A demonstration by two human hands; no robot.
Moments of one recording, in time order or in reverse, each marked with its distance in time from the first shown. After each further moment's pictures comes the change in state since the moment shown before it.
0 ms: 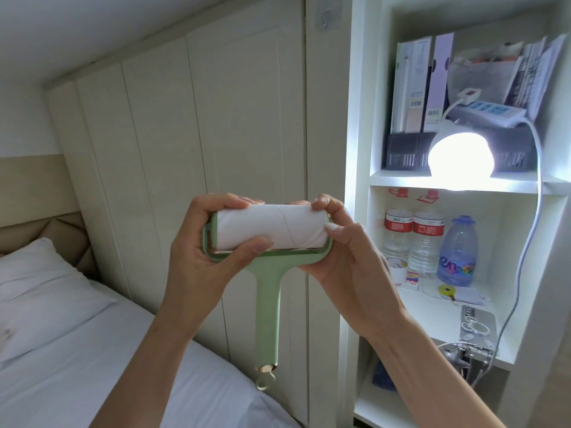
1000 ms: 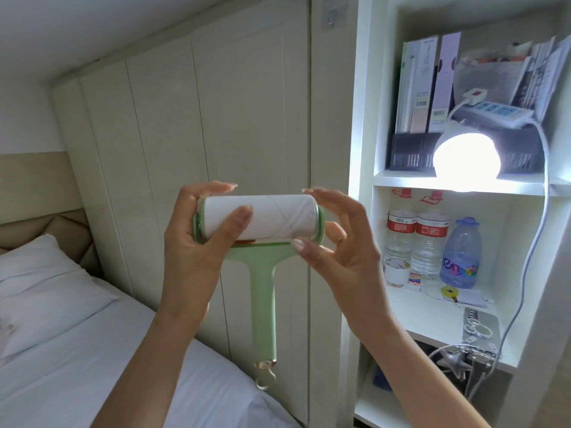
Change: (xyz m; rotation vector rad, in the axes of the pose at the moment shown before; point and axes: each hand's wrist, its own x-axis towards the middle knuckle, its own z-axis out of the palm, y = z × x) left_hand 0.006 -0.002 0.001 -0.086 0.184 -0.170; right_hand -0.003 0.011 -0.001 -0.556 0.152 -0.324
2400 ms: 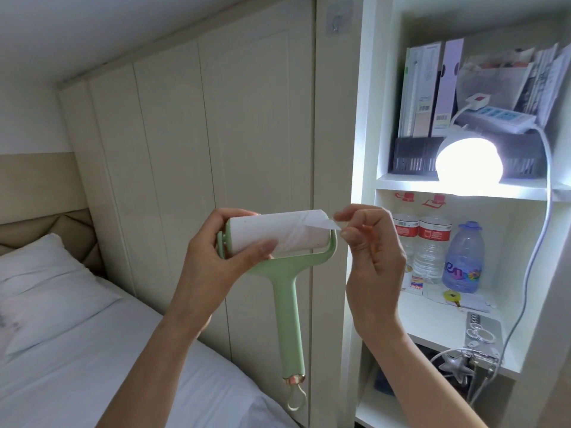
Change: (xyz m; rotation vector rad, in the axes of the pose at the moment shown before) left_hand -0.008 -0.013 -0.008 0.076 -0.169 -0.161; right_hand 0.001 0.010 -0.005 -0.346 0.361 -0.225
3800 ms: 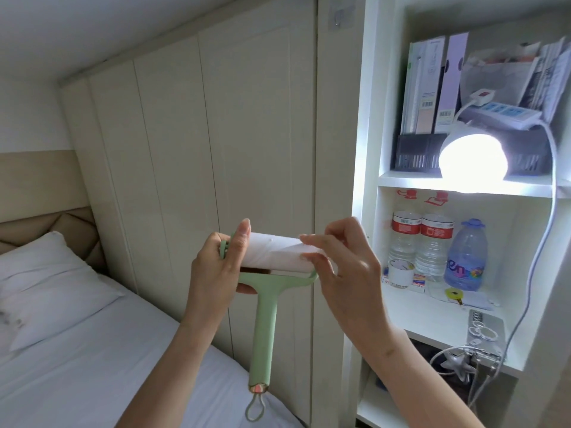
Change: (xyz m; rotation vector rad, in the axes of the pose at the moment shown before) left_hand 0.001 -0.023 0.008 0.205 0.226 -0.313; right_hand -0.013 0.021 0.001 -0.587 -0.218 -0.290
